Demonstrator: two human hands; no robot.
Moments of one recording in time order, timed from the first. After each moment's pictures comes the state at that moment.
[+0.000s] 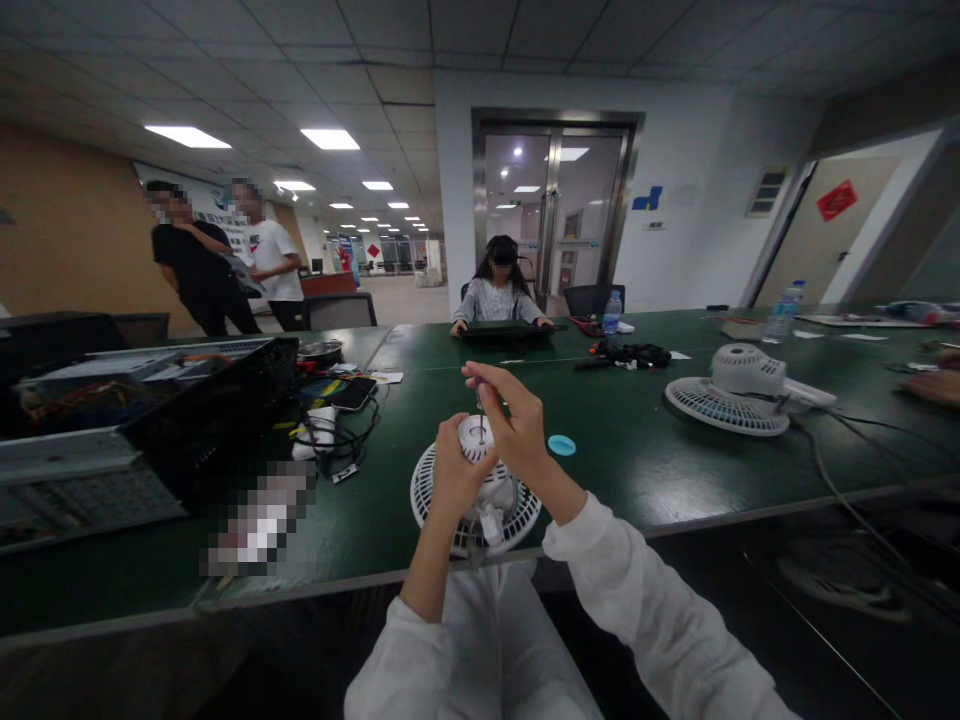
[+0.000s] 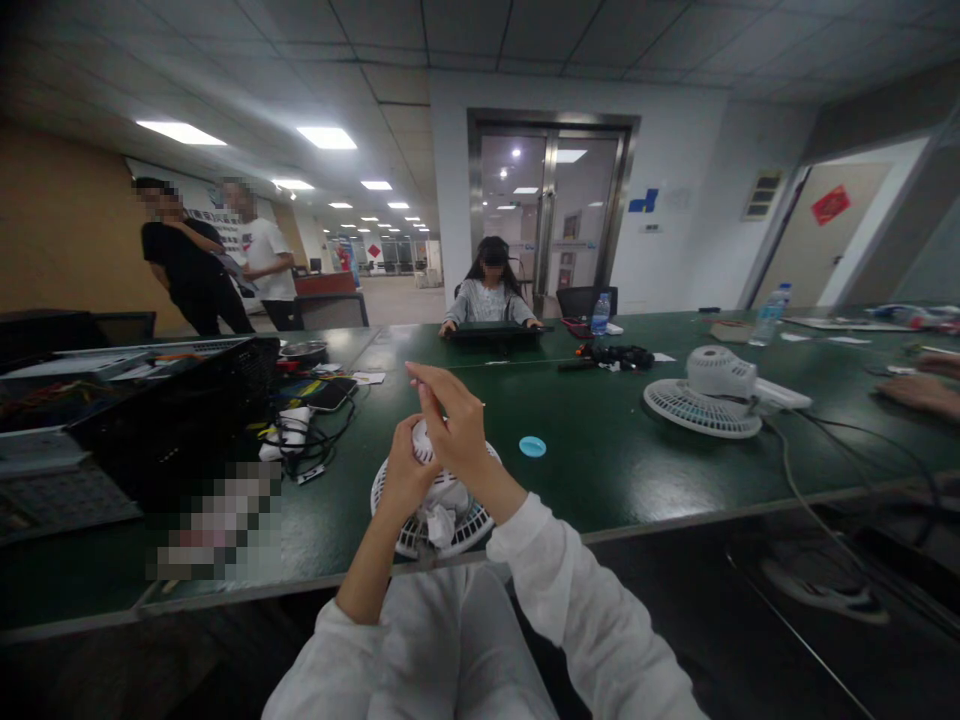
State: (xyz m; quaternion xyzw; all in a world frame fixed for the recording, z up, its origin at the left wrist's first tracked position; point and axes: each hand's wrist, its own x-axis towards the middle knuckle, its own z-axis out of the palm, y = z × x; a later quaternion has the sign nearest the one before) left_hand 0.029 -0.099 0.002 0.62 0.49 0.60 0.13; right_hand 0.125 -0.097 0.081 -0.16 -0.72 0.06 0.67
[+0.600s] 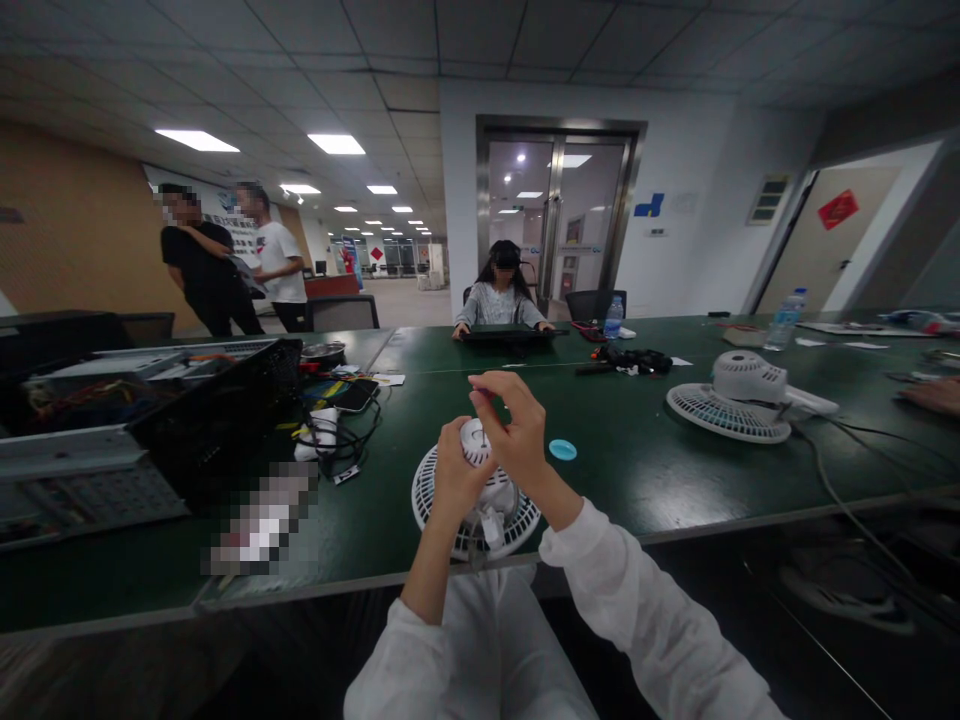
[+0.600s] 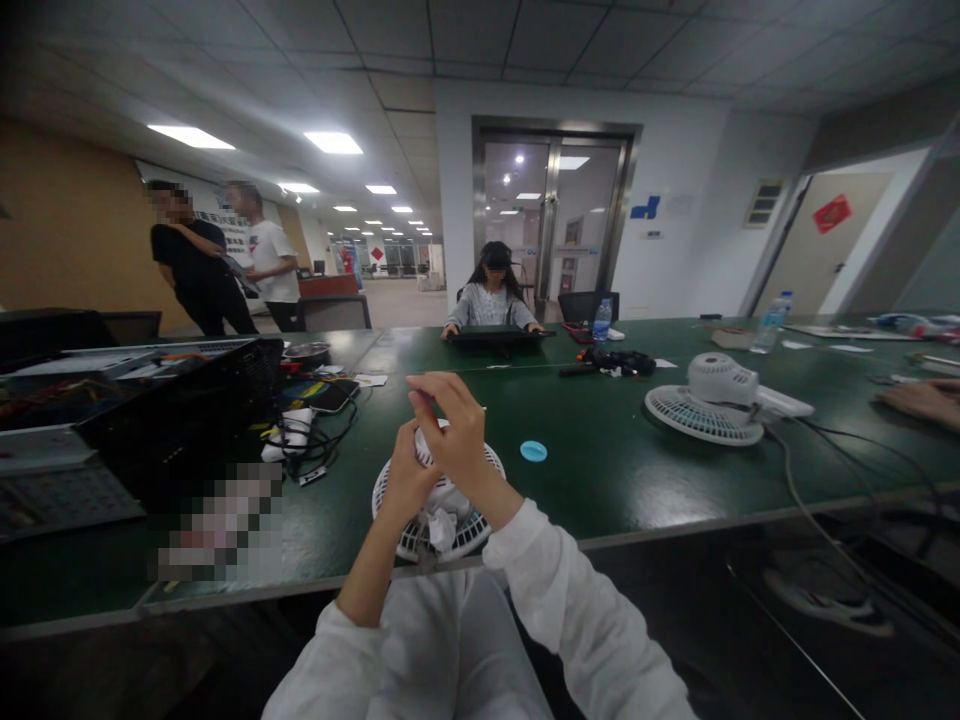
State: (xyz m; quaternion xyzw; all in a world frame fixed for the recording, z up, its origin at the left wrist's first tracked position) left_hand 0.027 -0.099 0.001 0.62 0.48 0.60 0.14; right_hand 0.121 -0.104 0.084 -0.17 -0.70 0.01 0.70
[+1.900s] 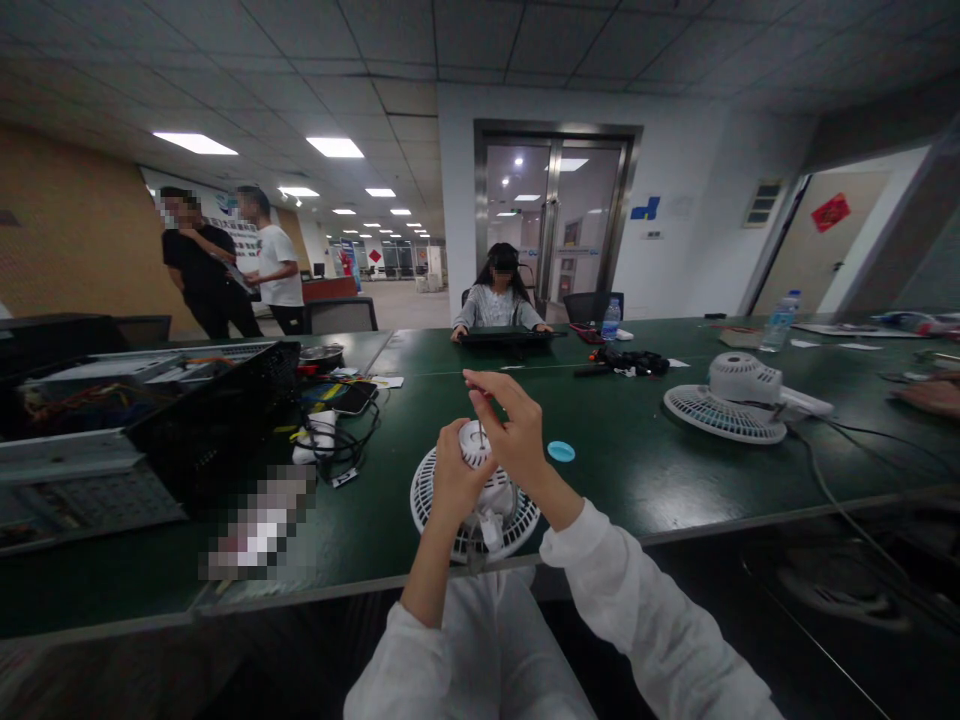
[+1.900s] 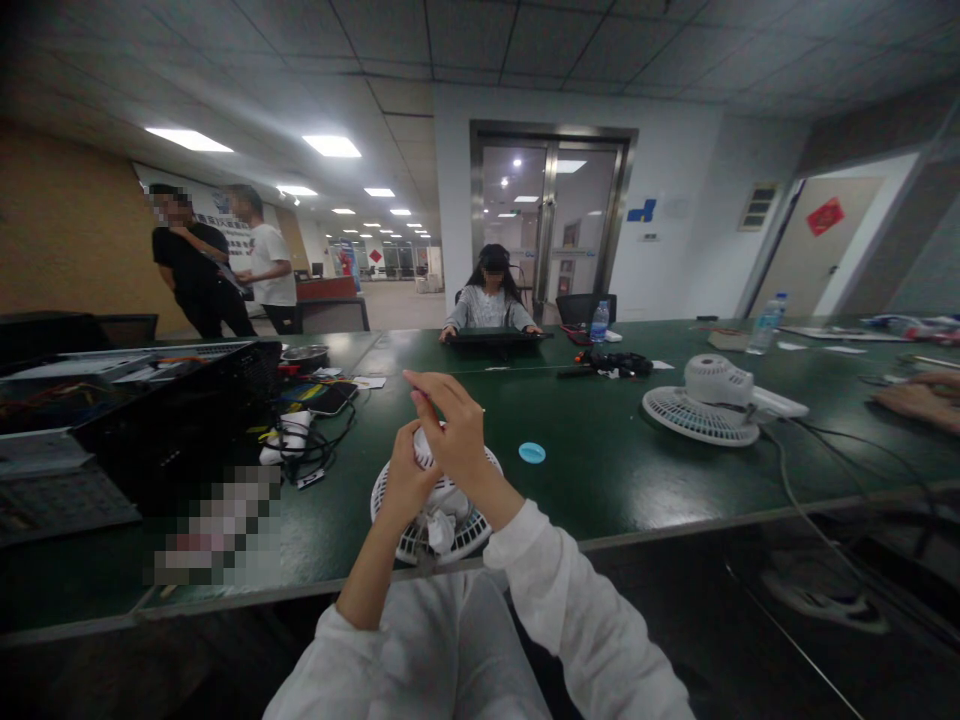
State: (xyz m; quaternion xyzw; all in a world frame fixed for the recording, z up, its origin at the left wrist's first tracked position) left_hand 0.028 -0.099 0.001 0.62 0.49 0.60 0.13; right_hand 0.123 -0.100 0.085 -0.18 -0.72 0.04 0.67
